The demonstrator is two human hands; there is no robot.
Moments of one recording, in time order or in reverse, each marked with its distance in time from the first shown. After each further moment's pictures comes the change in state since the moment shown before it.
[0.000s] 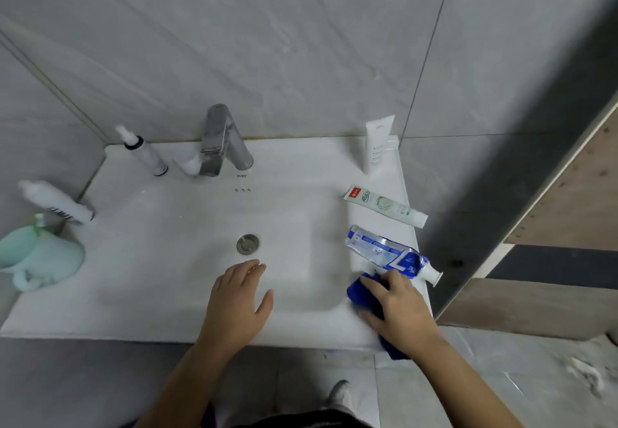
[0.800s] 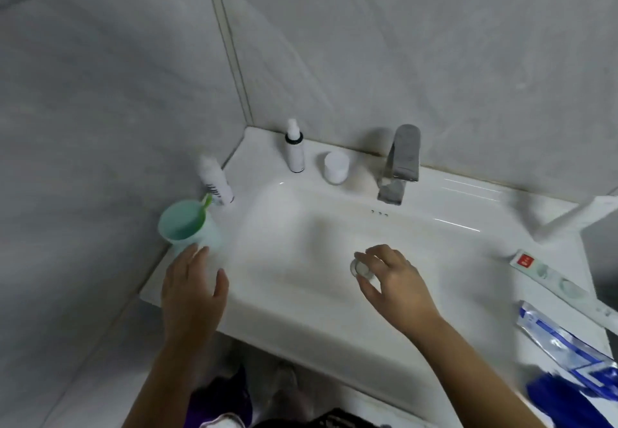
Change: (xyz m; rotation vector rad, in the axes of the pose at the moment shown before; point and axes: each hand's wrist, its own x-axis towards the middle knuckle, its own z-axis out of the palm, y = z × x) left_hand -0.033 -0.284 -0.059 -0.039 0.526 -0.476; right_hand 0.162 -0.257 0.030 0.095 0.100 -0.372
